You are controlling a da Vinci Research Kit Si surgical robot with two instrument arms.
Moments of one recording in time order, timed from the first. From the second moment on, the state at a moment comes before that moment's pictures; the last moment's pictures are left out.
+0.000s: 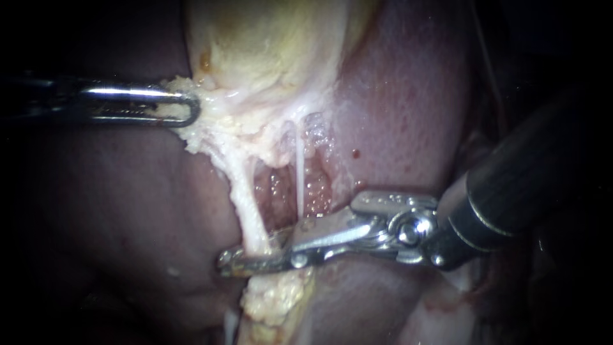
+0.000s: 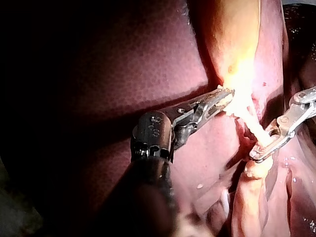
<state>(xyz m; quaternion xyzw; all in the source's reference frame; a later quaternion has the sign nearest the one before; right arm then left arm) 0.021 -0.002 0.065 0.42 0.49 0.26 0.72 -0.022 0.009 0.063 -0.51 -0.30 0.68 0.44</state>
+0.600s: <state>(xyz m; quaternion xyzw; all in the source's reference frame) 0.023 -0.002 0.068 0.34 0.56 0.18 0.73 -0.022 0.009 0.063 -0.51 -0.30 0.68 0.44</state>
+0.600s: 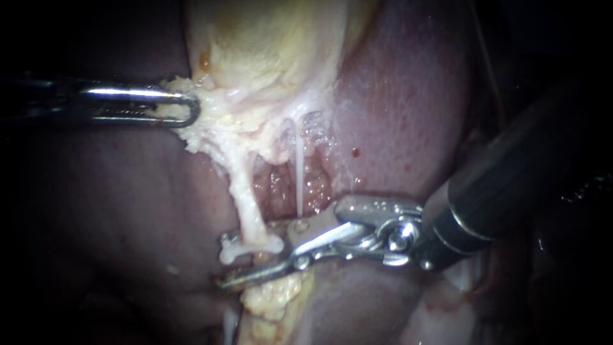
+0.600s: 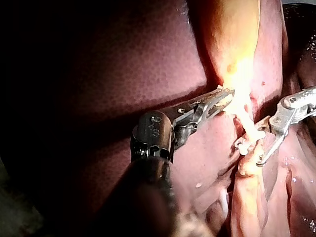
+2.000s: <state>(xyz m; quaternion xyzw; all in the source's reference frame) 0.004 0.003 0.064 0.19 0.60 0.12 0.77 -0.022 0.009 0.063 -0.51 -0.30 0.68 0.44</state>
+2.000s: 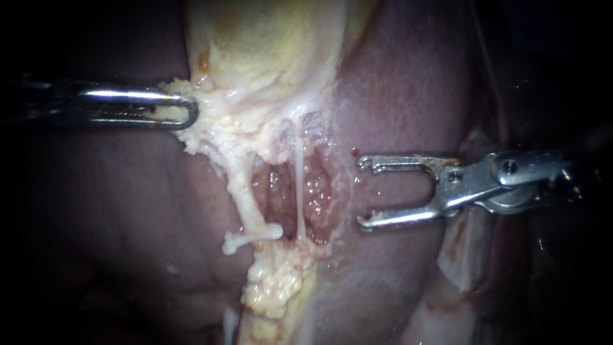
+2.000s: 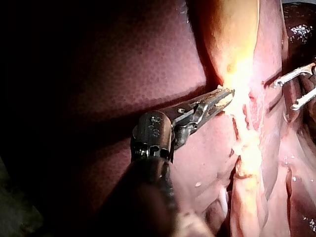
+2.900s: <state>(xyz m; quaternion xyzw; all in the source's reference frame) 0.004 0.002 0.064 0.19 0.60 0.12 0.77 -0.028 0.008 0.067 -0.50 -0.30 0.69 0.43</state>
